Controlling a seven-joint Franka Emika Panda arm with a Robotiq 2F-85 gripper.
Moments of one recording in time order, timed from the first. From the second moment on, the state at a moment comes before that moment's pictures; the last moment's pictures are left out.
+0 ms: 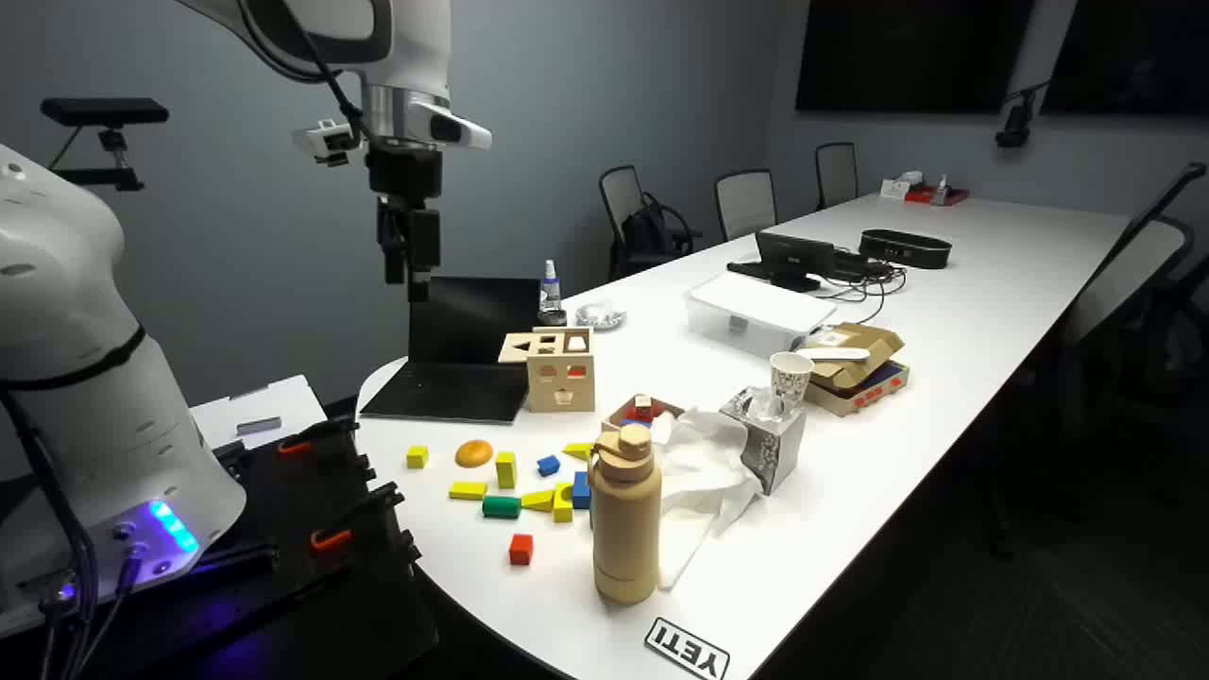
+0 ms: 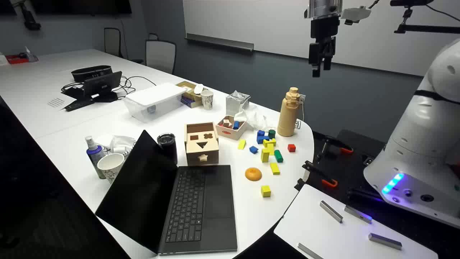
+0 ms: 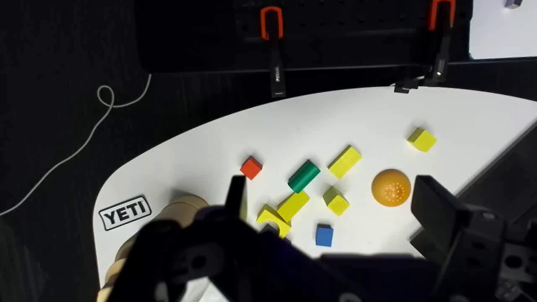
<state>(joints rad) -0.11 -0.61 -0.10 -2.69 -0.14 1.91 -0.08</state>
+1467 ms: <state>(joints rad) -0.09 0.10 0.08 -2.77 -0.15 2.78 0.77</state>
